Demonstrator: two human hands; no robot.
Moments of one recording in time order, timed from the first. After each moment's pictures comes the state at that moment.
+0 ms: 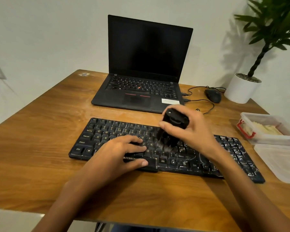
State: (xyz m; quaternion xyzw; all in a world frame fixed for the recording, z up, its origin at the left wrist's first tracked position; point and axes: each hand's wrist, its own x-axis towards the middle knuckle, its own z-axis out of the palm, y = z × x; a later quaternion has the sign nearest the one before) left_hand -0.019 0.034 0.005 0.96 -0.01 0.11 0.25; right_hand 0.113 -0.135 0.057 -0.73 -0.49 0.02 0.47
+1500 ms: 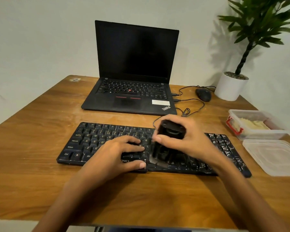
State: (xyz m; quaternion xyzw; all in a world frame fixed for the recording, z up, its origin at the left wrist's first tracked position) left_hand -0.005 0.018 0.012 0.96 -0.01 0.07 0.29; right_hand 0.112 -0.163 0.054 -0.71 -0.50 0.10 0.49
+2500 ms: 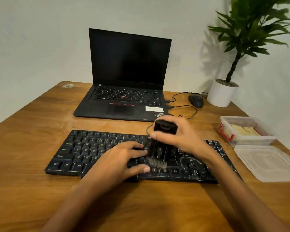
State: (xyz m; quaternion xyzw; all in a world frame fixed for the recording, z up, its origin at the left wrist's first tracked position) left_hand 0.016 0.001 0.010 0.97 -0.03 0.07 0.22; right_hand 0.140 -0.156 0.056 -0.75 -0.48 0.08 0.45
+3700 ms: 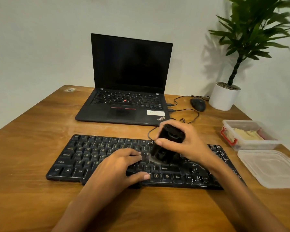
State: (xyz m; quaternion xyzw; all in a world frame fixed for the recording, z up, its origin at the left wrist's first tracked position) left_hand 0.008 0.000 0.008 0.97 0.00 0.12 0.22; right_hand 0.144 -0.165 0.050 -0.73 -0.48 0.07 0.48
